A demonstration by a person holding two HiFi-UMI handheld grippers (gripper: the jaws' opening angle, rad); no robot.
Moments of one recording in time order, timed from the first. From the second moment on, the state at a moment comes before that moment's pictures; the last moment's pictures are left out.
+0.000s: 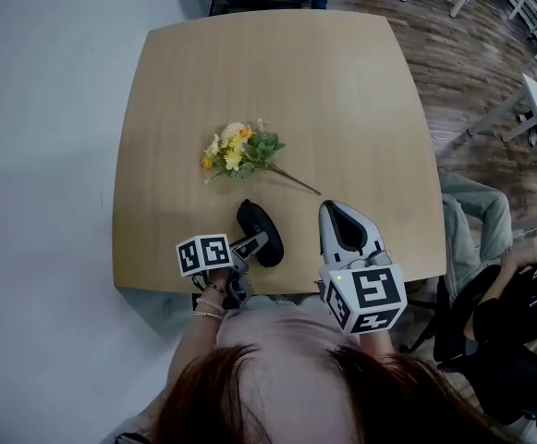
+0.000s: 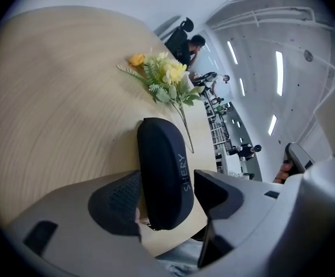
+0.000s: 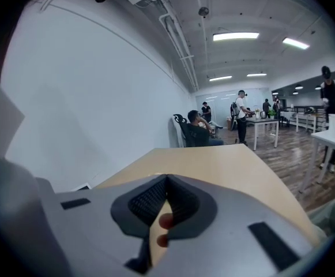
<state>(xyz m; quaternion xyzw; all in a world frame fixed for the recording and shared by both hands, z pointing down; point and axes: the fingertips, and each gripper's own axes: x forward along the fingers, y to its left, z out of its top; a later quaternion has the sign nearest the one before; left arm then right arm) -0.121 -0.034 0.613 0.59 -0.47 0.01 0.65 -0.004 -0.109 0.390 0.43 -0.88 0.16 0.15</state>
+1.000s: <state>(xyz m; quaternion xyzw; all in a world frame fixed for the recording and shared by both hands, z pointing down) -0.081 -0.055 0.635 0.55 -0.45 0.12 0.69 0.029 -0.126 0.415 0.42 -0.87 0.20 0.14</state>
